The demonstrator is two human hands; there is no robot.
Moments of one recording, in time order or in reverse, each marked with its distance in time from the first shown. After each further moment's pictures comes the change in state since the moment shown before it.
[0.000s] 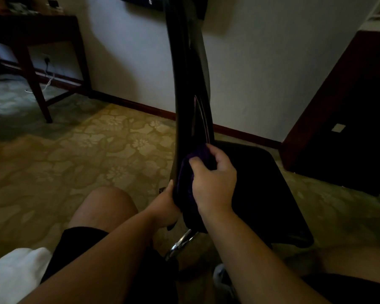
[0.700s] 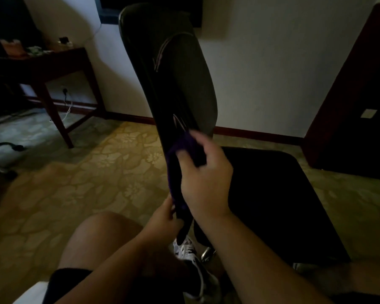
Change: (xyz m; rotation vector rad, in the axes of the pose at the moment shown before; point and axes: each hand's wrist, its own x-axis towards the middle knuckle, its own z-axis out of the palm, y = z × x) left_hand -0.004 0.003 -0.020 -0.249 0.133 0.021; right_hand 0.026 -0.040 0.017 -0.067 -0.075 -0.378
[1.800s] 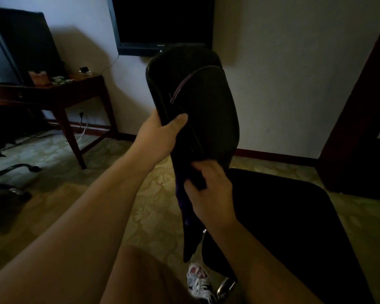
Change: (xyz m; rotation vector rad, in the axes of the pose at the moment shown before) left_hand 0.044 0.241 -0.103 0.043 0.351 0.339; right_hand 0.044 0.041 0.040 -0.226 -0.119 -0.181
